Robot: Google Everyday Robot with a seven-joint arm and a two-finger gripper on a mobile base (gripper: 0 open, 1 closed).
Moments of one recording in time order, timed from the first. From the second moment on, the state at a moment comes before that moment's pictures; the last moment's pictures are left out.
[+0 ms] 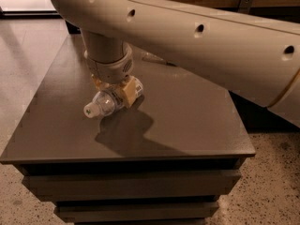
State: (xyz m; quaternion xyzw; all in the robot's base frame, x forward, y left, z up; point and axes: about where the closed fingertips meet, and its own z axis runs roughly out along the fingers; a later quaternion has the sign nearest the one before) arm 0.527 0.080 0.866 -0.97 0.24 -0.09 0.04
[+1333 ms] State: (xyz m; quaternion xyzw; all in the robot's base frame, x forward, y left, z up) arm 0.528 0.080 0.855 -0.96 0.25 -0.07 0.03
